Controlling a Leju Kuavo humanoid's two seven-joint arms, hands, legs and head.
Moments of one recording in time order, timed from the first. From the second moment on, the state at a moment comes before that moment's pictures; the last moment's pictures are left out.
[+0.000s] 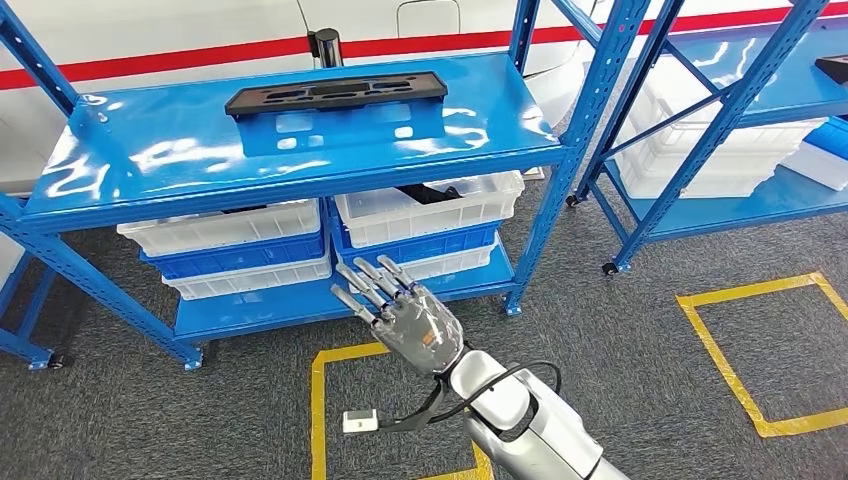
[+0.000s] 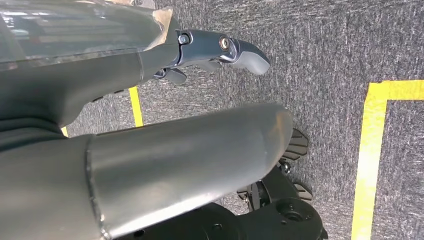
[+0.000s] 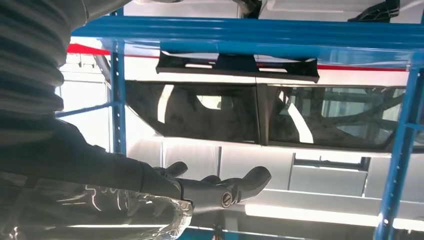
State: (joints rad) left arm -0.05 -0.04 0.80 -0.22 -0.65 -0.28 -0.14; right arm -0.29 -0.06 0.72 -1.45 1.44 -0.49 -0.12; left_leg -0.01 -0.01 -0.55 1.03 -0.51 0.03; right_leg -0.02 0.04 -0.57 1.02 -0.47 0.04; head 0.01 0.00
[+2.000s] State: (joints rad) left arm -0.06 -0.05 0.87 -0.22 -0.62 -0.28 -0.14; right arm -0.41 -0.01 0.79 -1.32 1.39 -0.60 -0.14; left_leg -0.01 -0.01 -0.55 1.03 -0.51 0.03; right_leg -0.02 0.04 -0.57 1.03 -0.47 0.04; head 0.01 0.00
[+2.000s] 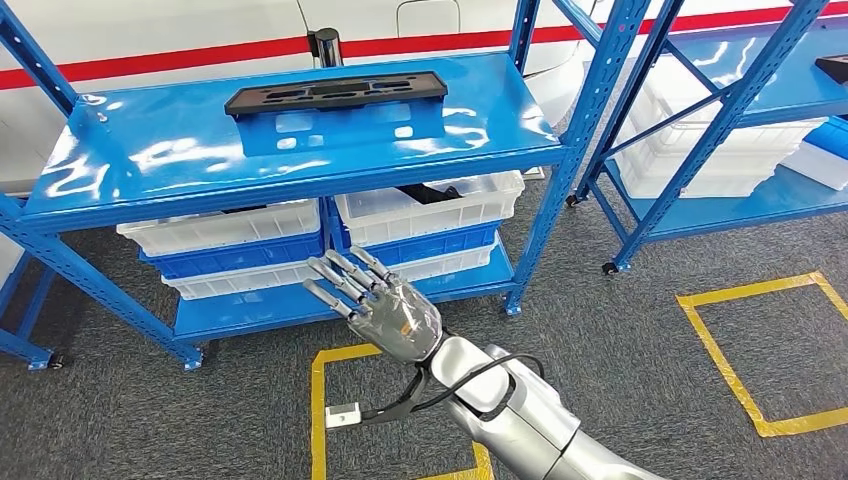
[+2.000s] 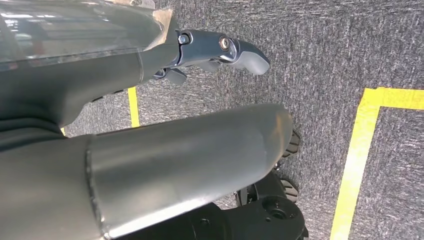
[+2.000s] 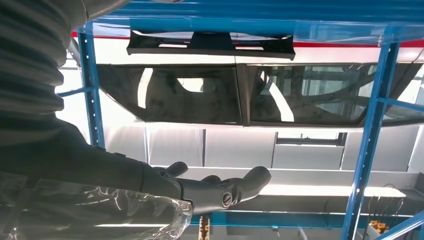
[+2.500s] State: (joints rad) left arm -0.06 -0.04 0.87 -0.22 -0.63 -0.28 -0.14; right arm -0.38 -0.01 0.76 -1.33 1.39 -0.62 -0.13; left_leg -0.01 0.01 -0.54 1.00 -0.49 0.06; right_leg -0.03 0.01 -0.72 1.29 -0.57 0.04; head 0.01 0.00
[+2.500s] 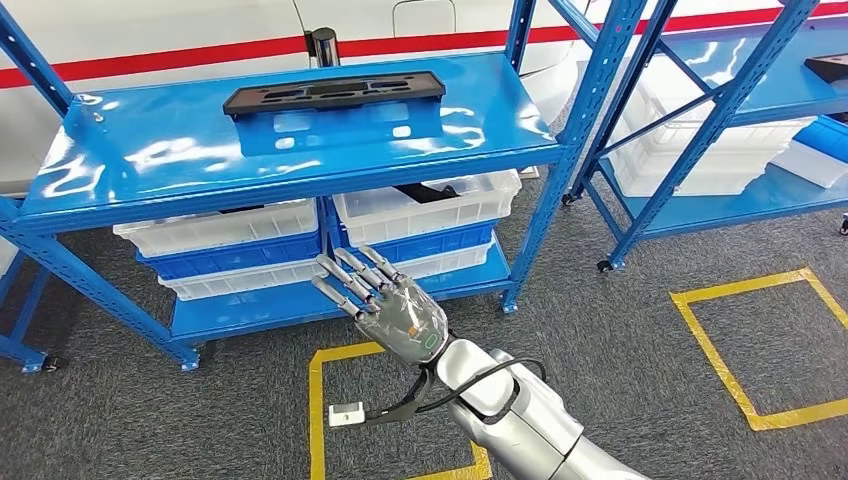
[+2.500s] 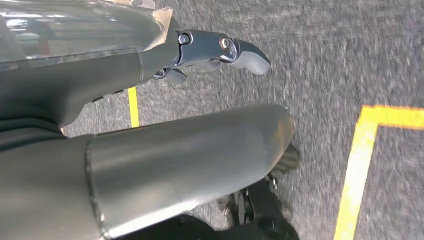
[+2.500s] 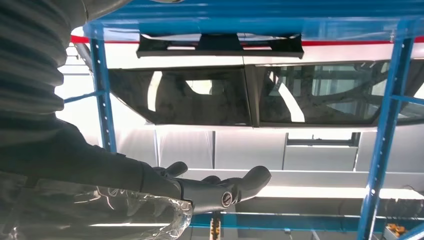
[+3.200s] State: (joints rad) left arm -0.06 -0.04 0.88 -0.22 -0.64 -0.29 -0.14; right arm -0.34 0.00 0.74 -1.35 1.40 -0.62 -0.12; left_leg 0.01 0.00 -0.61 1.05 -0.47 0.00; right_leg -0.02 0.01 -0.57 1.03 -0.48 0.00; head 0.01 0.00
